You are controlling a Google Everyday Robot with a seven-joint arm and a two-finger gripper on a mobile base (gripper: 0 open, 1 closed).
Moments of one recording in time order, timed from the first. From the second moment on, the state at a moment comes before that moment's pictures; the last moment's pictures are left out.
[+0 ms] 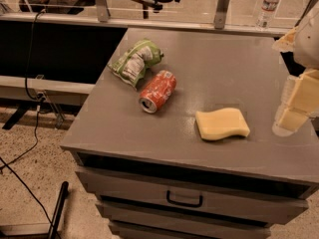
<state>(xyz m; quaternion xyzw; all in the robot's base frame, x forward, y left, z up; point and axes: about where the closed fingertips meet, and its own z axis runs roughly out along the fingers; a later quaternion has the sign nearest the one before) 0.438 -0.216 0.978 -0.60 0.78 -0.04 0.16</state>
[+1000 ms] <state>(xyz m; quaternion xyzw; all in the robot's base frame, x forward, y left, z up) 0.486 -0.171 1.005 -0.71 0.66 -0.06 0.23</state>
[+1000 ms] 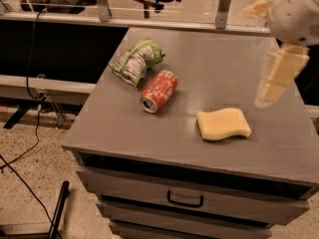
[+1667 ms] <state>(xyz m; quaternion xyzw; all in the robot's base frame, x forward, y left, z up) 0.540 -0.017 0.998 -0.87 0.41 -0.14 0.23</state>
